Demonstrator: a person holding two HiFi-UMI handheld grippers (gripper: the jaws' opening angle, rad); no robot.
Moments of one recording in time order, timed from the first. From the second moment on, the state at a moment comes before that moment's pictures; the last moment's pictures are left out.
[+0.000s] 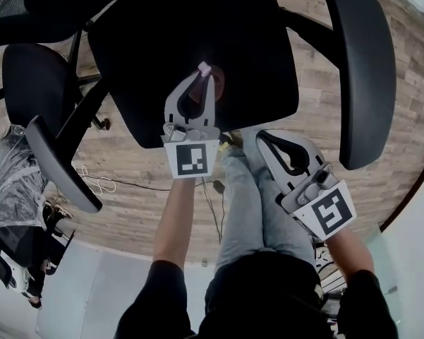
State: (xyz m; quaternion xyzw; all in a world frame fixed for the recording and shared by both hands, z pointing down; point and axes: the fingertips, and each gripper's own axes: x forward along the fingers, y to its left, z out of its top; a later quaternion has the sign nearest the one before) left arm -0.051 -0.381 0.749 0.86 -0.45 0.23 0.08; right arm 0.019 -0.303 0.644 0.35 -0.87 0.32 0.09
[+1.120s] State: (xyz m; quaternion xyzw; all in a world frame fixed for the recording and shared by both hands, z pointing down) left arm -0.052 -0.374 0.745 0.85 -0.46 0.20 0.14; right arm 0.012 -0.296 0.640 0.35 -0.87 0.32 0.10
